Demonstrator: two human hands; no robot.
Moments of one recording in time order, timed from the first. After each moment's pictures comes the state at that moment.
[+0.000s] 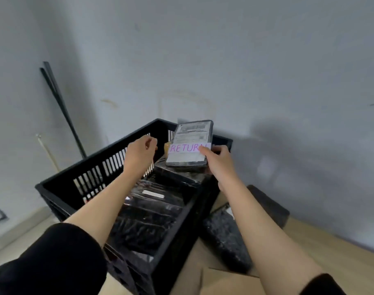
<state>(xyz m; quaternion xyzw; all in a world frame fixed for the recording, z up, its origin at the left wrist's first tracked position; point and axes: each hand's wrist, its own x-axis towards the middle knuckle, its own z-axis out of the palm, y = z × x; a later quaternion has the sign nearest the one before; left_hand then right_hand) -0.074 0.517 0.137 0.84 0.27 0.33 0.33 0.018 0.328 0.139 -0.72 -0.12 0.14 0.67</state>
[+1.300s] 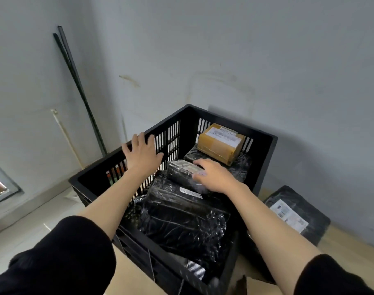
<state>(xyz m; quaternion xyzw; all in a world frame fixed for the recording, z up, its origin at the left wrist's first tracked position) -0.102 0.632 0.088 0.93 0.34 0.10 0.06 0.005 0.446 0.087 -0.88 -0.42 0.15 0.13</state>
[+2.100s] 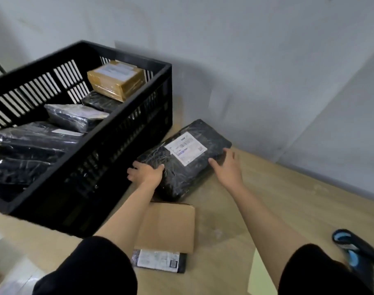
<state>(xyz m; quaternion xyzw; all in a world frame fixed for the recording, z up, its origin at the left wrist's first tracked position) -0.029 0.271 -0.038 0.72 0.56 0.03 0.40 0.075 0.090 -0.046 -0.92 -0.09 0.08 0.38</state>
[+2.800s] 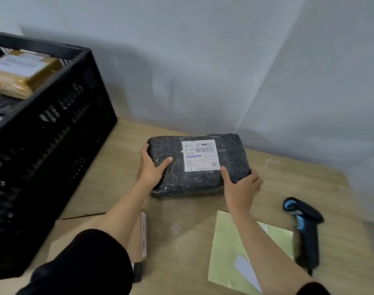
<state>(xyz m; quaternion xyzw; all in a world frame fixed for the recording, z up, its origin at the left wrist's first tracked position) 0.049 0.169 -0.076 0.77 0.29 0.02 0.57 0.061 -0.055 -0.086 -0.88 0.23 -0.08 0.41</state>
